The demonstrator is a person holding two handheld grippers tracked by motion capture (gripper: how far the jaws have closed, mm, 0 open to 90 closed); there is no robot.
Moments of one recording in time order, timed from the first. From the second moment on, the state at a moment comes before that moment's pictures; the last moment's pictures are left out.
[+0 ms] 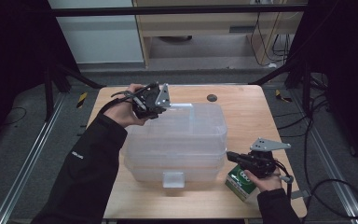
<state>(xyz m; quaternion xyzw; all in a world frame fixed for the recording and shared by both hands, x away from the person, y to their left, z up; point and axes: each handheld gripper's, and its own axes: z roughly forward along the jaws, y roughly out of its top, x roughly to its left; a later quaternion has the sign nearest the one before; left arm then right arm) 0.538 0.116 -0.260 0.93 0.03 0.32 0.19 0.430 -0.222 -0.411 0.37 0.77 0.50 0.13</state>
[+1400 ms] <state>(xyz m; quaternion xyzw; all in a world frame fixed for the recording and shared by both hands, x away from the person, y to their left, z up) 0.513 0.245 -0.247 0.85 0.11 0.36 0.37 0.428 -0.217 -0.407 0.36 0.77 0.52 0.13</state>
